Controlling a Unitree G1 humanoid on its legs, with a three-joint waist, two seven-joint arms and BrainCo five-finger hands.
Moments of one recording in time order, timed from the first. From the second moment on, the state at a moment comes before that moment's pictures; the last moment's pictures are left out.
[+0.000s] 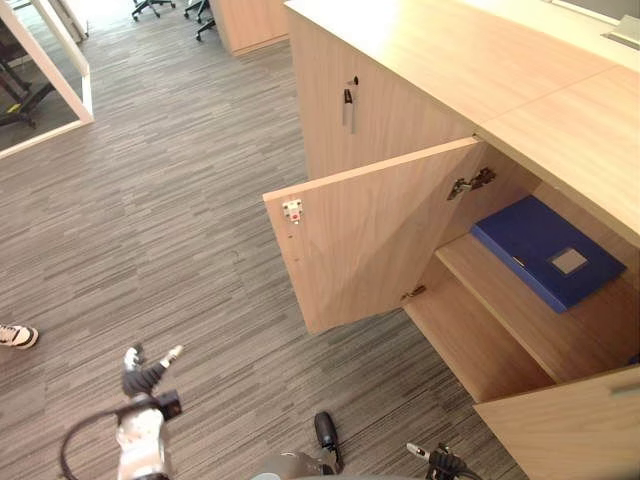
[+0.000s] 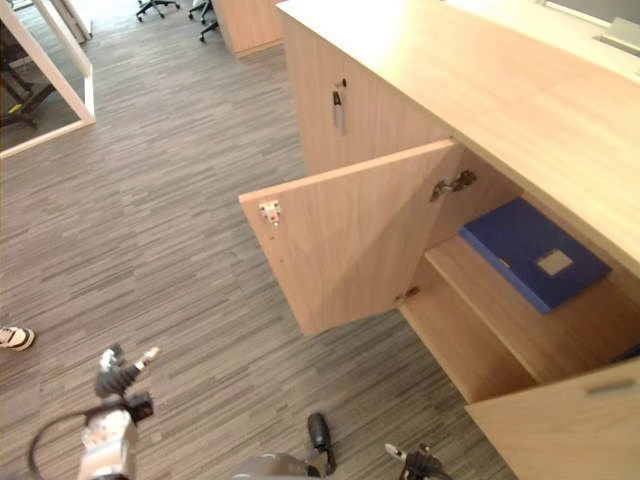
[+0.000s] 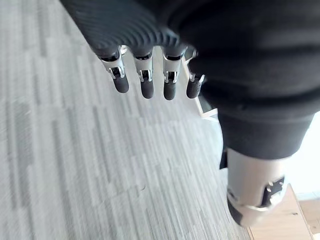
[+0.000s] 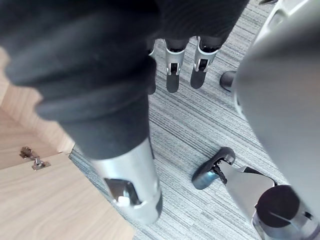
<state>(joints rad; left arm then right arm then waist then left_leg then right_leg) -0.01 0.19 0.54 0.48 0.11 -0.05 0.12 0.02 -0.05 -0.48 1.15 0.06 0.01 0.01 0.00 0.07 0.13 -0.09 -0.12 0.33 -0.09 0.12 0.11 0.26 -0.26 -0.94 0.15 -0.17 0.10</state>
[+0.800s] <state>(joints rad) -0.74 0.69 -0.07 1.07 0.39 -0.03 0.09 0.14 -0.03 -0.48 1.11 0.06 0.00 0.05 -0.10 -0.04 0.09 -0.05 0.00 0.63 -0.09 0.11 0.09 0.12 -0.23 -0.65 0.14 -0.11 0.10</state>
